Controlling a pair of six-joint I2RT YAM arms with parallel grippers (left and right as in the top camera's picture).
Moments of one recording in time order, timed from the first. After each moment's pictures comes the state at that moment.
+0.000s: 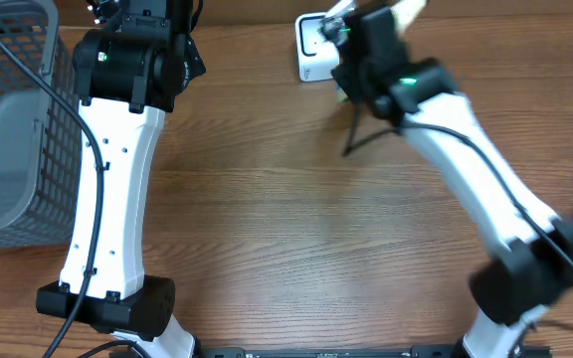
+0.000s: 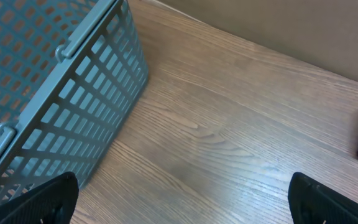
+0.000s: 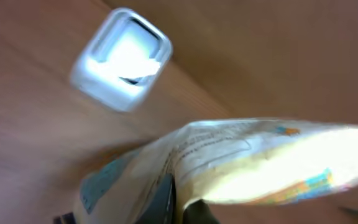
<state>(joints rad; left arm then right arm) -0.20 1.80 2.22 -1.41 -0.57 -0.55 0.48 1.93 1.83 -0.66 0.40 -0.39</state>
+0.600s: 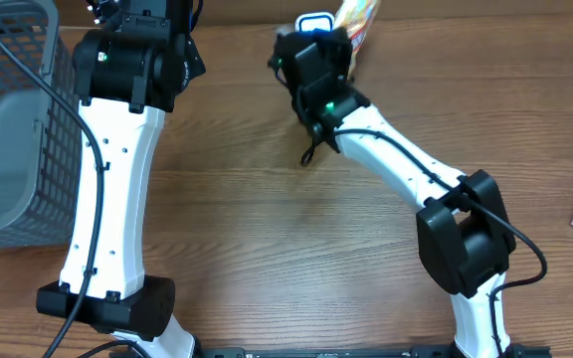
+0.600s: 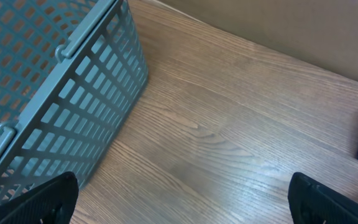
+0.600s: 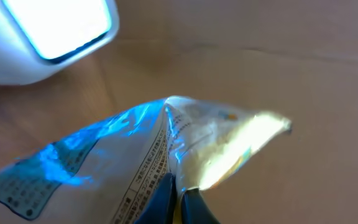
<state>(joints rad) -0.20 1.80 2.22 -1.41 -0.57 -0.55 0.61 2.14 1.76 -0.15 0.89 -1.18</state>
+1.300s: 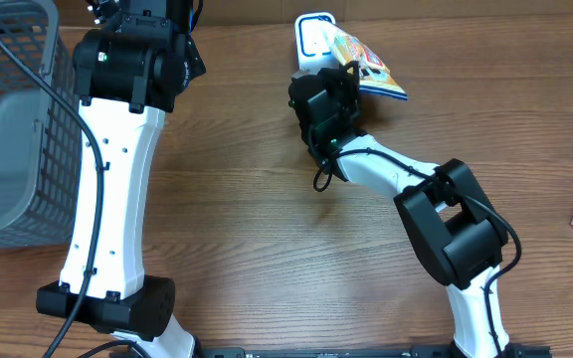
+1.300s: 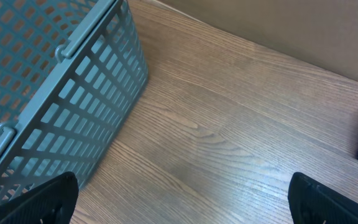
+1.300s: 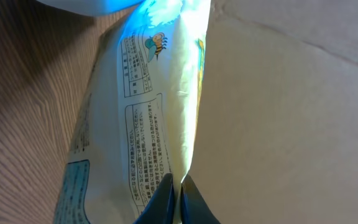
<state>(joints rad) -0.20 1.80 2.22 -1.41 -0.57 -0.55 0.60 2.20 1.46 0.31 1.01 -1.52</state>
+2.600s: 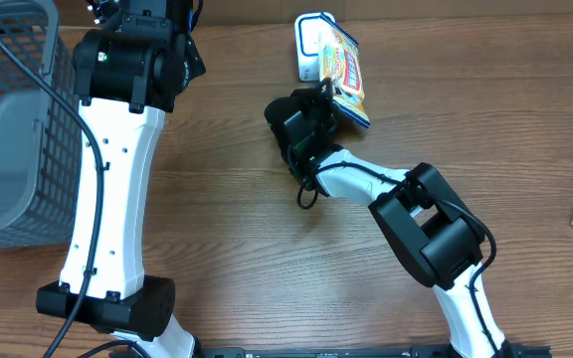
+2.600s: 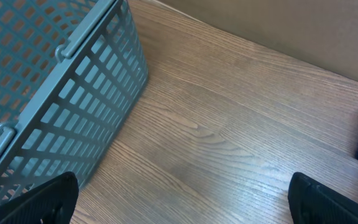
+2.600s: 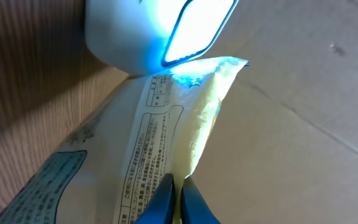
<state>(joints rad) -0.20 1.80 2.22 -1.41 -0.57 -0.55 0.69 2.26 1.46 0.35 1.01 -1.66</state>
